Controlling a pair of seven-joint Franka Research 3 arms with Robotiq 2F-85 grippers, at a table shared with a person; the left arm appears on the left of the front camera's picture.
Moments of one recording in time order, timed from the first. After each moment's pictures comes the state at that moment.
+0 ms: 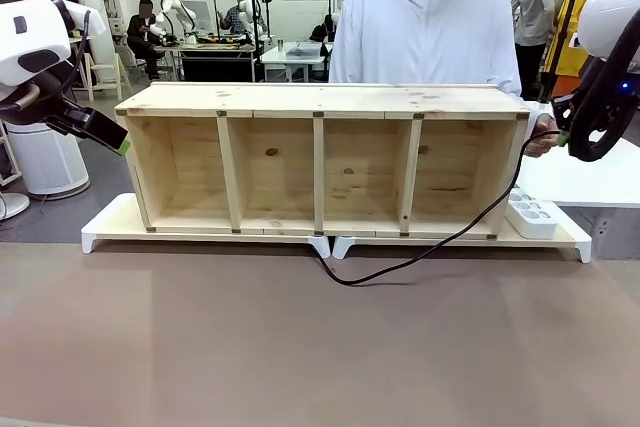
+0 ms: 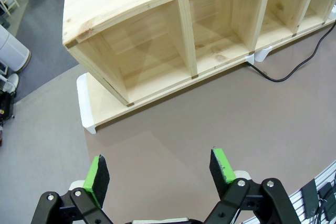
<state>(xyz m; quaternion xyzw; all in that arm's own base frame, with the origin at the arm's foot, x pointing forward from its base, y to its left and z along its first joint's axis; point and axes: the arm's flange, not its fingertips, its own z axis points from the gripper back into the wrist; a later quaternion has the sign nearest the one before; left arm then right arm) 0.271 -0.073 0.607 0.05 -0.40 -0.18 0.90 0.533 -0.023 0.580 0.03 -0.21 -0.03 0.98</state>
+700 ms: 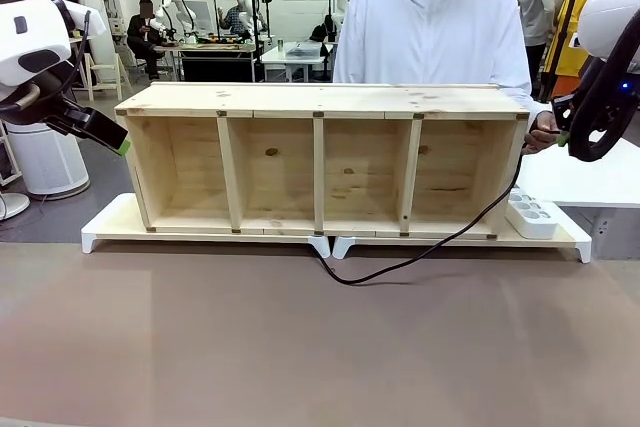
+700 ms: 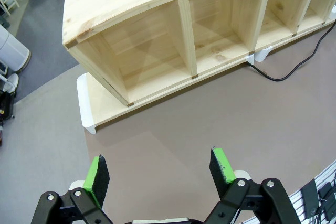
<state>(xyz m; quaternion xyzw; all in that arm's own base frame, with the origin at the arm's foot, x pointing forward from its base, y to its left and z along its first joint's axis) 0.271 -0.073 0.607 0.05 -0.40 -0.18 0.90 0.533 -0.023 0.580 0.03 -0.21 -0.03 0.98</state>
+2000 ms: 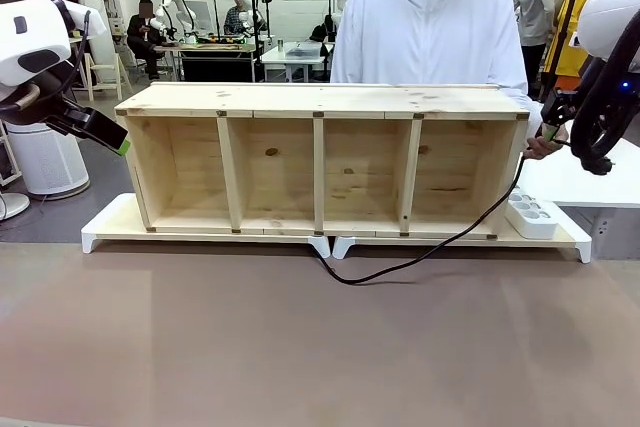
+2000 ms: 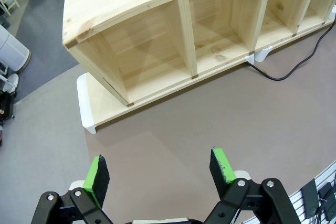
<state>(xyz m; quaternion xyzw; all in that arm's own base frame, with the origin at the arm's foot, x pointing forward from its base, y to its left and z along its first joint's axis) 0.271 -0.073 0.607 0.05 -0.40 -0.18 0.90 0.533 -0.023 0.581 0.02 -0.21 -0.03 0.98</state>
